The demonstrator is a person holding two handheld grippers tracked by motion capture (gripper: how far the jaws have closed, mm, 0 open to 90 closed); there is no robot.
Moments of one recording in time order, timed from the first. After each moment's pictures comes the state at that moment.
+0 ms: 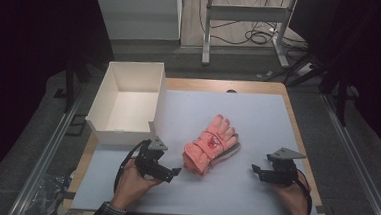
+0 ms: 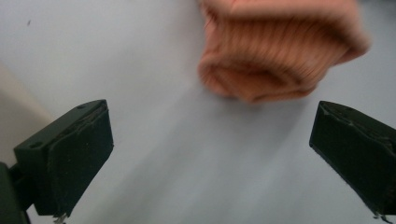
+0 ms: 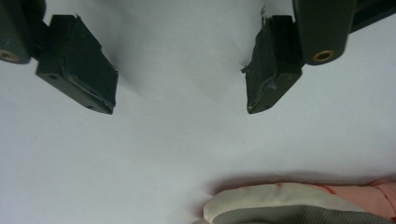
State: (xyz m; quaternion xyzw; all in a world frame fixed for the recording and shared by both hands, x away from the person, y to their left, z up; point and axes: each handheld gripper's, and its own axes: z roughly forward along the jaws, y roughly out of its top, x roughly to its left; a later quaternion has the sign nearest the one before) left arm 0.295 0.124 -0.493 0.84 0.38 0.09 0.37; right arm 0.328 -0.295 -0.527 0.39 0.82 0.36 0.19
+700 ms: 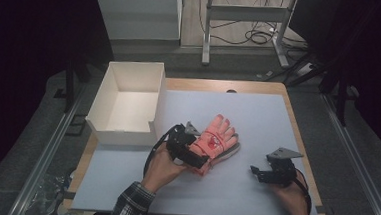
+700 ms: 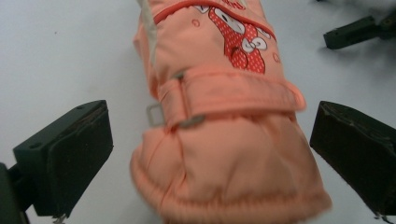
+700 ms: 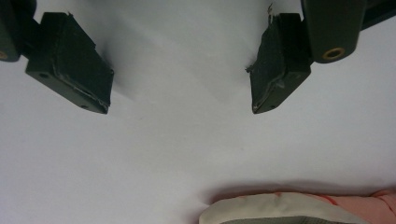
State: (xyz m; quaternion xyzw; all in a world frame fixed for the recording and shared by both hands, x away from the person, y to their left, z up) left arm 0.338 0.041 -0.467 0.86 0.35 0.10 0.35; right arm 0.329 -0.292 -0.529 0.39 0.83 0.35 0.19
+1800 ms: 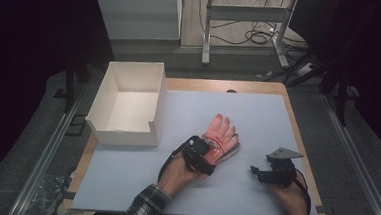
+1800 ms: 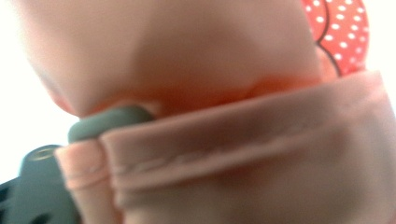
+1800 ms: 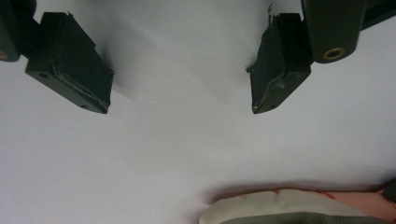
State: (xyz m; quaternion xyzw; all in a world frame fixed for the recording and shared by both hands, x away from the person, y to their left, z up) left arm 0.347 0.001 -0.520 0.89 0.36 0.08 0.26; right arm 0.329 -0.292 -0.529 0.39 0.83 0.35 0.19
